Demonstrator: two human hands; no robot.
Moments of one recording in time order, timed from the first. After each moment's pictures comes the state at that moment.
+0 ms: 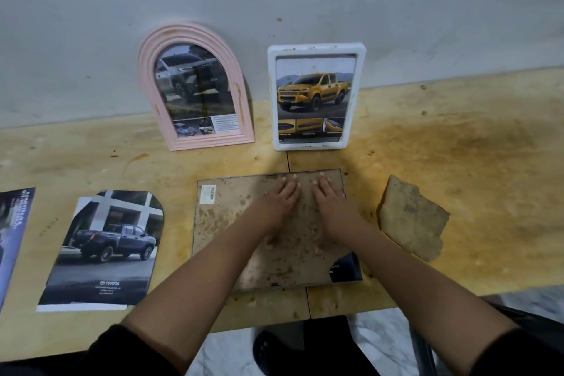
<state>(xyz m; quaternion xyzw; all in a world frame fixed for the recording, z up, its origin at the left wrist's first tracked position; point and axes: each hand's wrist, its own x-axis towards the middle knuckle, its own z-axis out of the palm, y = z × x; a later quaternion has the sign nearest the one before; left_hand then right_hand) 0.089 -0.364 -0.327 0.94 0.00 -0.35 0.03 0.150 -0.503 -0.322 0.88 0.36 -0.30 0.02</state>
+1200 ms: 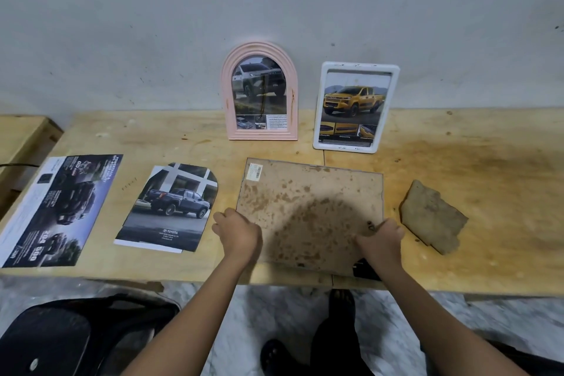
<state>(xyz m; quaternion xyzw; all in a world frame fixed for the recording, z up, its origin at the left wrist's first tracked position) -0.066 -0.364 -0.293 0.74 0.60 0.03 0.32 0.061 -0.561 -0.310 0.90 0.00 -0.20 -0.38</state>
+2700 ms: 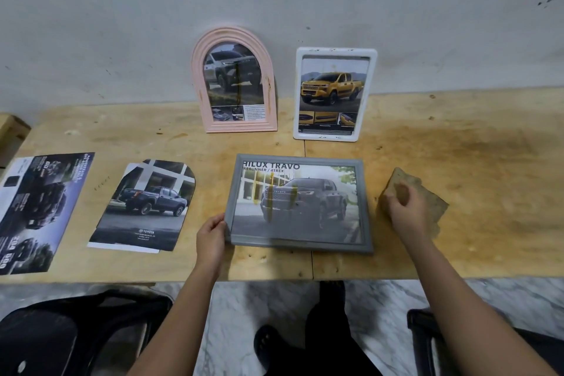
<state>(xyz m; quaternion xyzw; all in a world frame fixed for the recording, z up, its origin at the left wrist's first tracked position) -0.084 -0.360 -0.334 0.54 0.57 0.15 0.60 0.145 -0.613 -0.320 0.89 -0.01 -0.13 -0.43</state>
